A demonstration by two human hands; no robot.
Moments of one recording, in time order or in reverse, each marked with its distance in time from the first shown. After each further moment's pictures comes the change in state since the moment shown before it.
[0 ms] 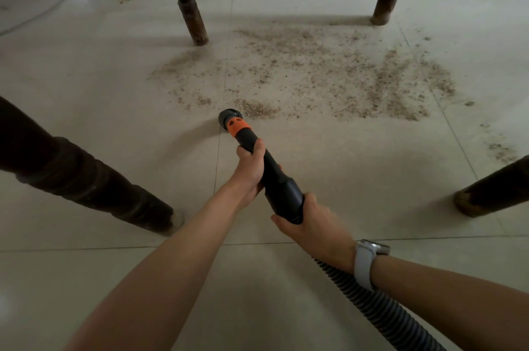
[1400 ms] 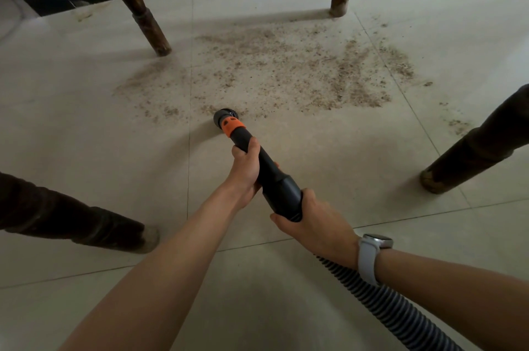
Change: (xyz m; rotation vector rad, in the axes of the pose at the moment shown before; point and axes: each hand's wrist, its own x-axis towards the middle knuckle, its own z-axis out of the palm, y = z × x) left_hand -0.005 -0.018 0.056 0.045 -0.050 0.021; right_hand -0.015 0.041 -0.031 0.053 0.084 0.007
